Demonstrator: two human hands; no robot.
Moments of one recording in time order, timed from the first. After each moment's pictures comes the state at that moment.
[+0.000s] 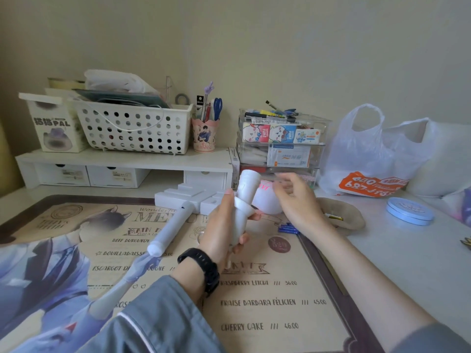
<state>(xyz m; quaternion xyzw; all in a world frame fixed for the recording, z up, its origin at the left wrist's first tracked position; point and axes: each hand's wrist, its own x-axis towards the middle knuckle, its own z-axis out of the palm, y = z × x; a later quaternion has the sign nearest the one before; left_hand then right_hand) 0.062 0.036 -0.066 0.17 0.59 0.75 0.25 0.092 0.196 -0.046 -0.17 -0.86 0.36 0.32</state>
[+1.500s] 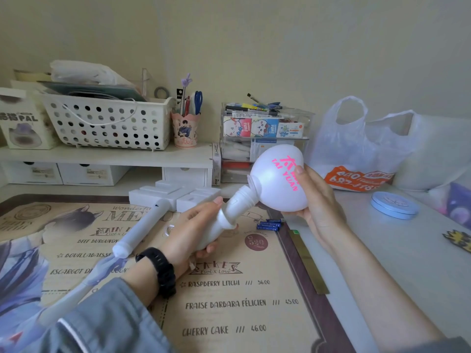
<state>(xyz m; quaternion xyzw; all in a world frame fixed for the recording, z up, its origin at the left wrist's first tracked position) 0.062 0.030 -0.072 0.24 0.62 0.70 0.24 0.139 0.236 -0.044 -0.09 -0.67 0.65 0.34</state>
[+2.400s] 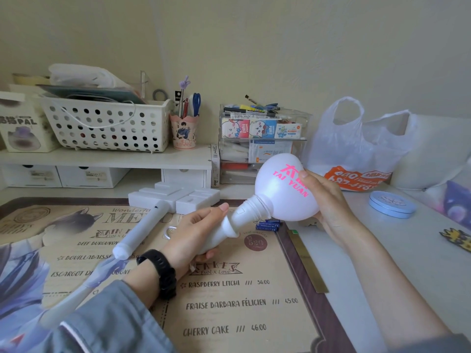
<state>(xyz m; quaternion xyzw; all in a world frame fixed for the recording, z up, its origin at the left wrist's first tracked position) 0.070 0.028 -0.069 0.27 0.65 0.67 0.24 0.146 0.259 -0.045 -0.12 -0.73 0.60 0.30</state>
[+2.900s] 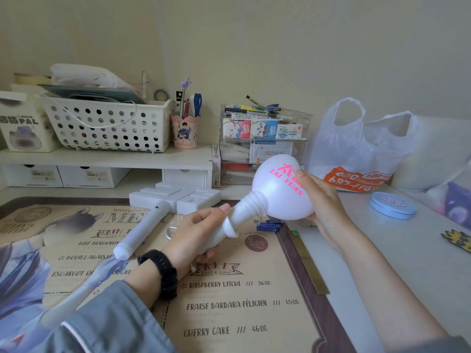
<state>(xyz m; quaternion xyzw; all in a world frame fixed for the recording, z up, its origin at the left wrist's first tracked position) 0.065 0.029 -0.074 0.27 0.65 0.67 0.24 0.142 0.248 -0.045 -0.14 -0.71 0.61 0.31</state>
